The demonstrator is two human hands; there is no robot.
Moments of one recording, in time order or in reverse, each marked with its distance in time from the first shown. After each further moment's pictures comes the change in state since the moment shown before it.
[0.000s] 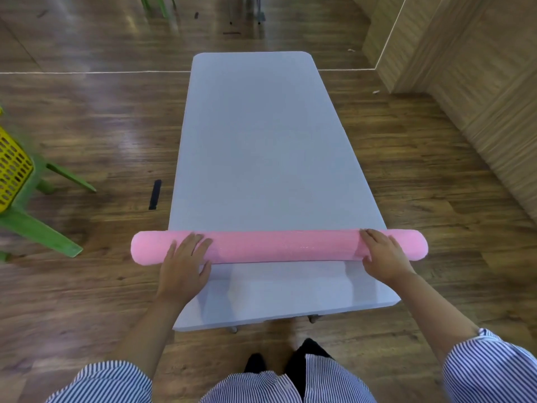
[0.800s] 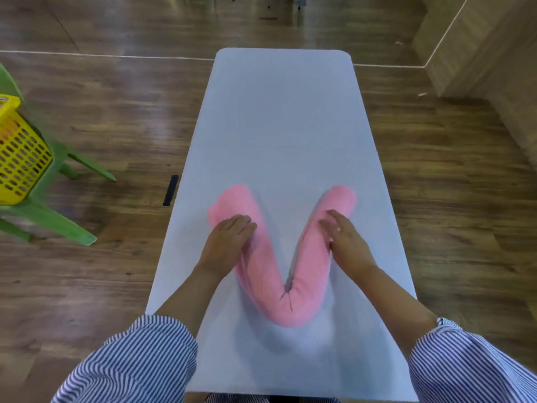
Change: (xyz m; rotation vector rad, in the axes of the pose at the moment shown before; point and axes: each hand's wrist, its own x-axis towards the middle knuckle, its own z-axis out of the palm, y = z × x) left_hand 0.179 0.036 0.020 -0.058 0.152 0.246; right_hand 0.170 -0.065 -0.024 0.290 0.117 -0.218
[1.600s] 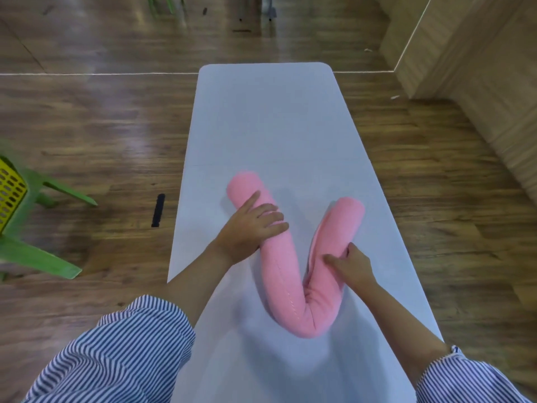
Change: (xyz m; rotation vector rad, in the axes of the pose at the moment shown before) left_hand 0.079 -0.032 -0.029 0.086 0.046 0.467; right_hand 0.006 -0.029 0.014 0.474 -0.092 0.732
